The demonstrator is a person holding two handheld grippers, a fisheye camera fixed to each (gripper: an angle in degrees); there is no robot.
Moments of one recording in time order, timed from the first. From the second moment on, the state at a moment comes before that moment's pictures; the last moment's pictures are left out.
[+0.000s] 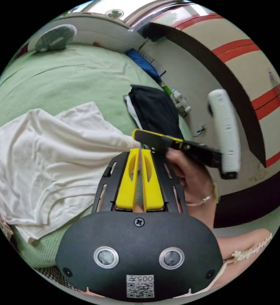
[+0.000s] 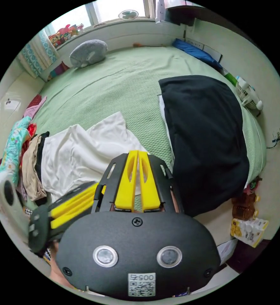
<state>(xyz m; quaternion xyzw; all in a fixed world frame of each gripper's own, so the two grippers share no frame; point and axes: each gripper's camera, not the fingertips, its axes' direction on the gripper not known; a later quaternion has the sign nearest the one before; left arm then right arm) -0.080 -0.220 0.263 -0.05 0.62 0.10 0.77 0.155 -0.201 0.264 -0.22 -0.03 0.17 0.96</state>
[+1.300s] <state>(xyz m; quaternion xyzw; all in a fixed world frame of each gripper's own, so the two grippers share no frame) -0.028 -0.341 0.387 -0.16 0.43 0.08 0.89 0.128 -0.285 0.369 -0.24 -0.04 0.01 0.97</state>
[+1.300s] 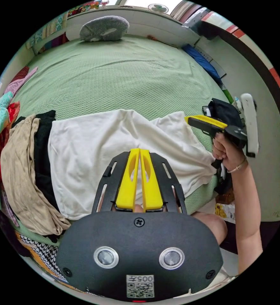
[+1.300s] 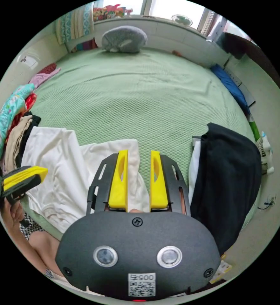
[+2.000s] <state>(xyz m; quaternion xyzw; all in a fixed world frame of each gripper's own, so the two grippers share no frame) -0.042 -0.370 0.408 -0.15 0.44 0.06 0.88 0.146 -0.310 0.343 -0.20 -0.02 0.00 0.98</state>
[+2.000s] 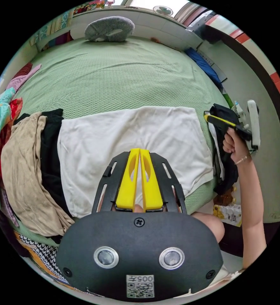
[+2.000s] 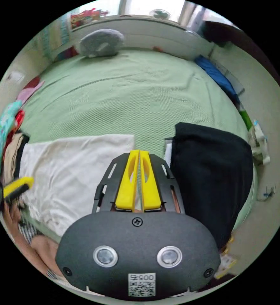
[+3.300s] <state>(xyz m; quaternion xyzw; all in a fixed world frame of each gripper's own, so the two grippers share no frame) -0.010 -0.345 0.335 -0.06 0.47 0.23 0.85 0.110 -0.337 0.245 -0.23 -0.14 -0.05 0.96</state>
